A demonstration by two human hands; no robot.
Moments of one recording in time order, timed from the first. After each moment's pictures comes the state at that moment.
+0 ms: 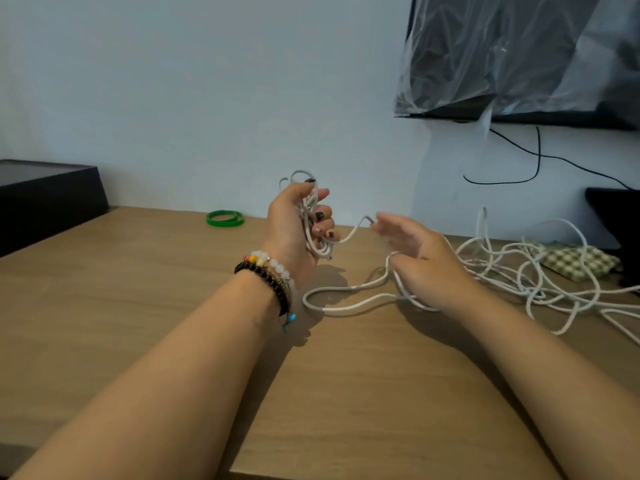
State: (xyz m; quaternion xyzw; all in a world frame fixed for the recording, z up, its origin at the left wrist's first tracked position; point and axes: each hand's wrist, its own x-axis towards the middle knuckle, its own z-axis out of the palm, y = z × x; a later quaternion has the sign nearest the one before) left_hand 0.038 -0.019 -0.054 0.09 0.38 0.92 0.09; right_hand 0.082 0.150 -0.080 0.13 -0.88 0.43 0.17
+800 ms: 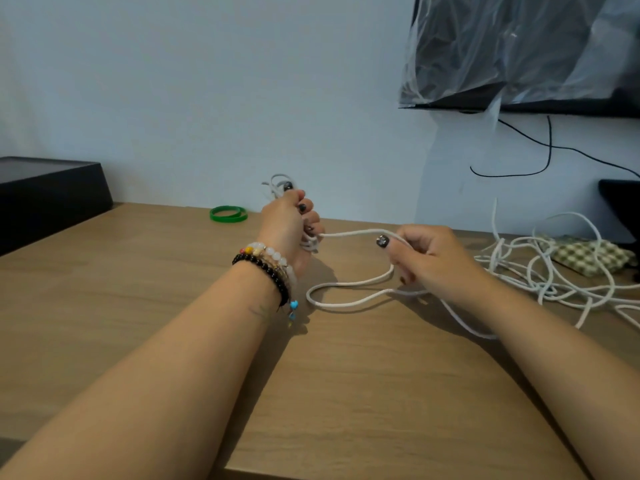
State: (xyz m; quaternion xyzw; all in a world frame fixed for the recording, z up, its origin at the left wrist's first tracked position) left_hand 0.030 -0.023 -0.053 0.00 0.35 0.93 0.05; right_hand 0.076 0.163 -0.084 0.16 -0.87 0.43 0.18
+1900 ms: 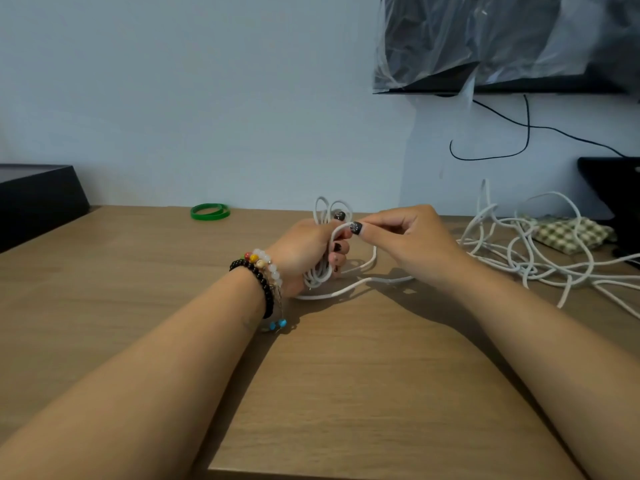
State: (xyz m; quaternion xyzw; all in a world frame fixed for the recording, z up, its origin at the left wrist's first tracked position) left_hand 0.041 -0.003 -0.081 0.16 0.64 0.72 0.21; right_hand 0.082 0.153 -0.077 0.16 -0.82 0.50 0.20
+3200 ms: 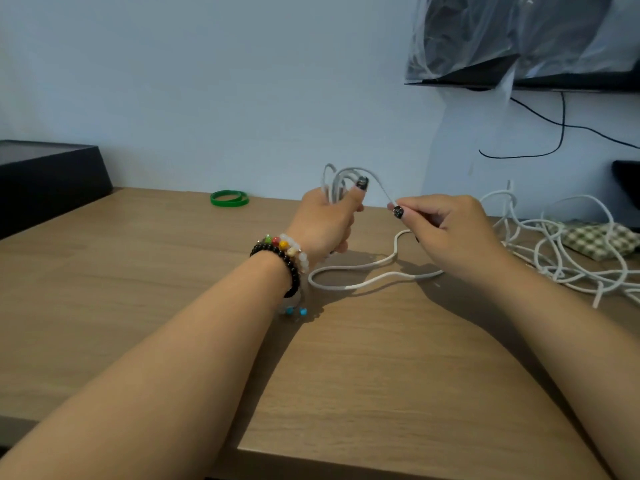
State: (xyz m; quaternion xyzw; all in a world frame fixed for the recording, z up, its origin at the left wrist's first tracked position) left_hand 0.034 -0.008 -0.076 0.18 0.71 0.68 0.00; right_hand 0.064 0.172 -0.086 0.16 -0.87 0.34 0.33
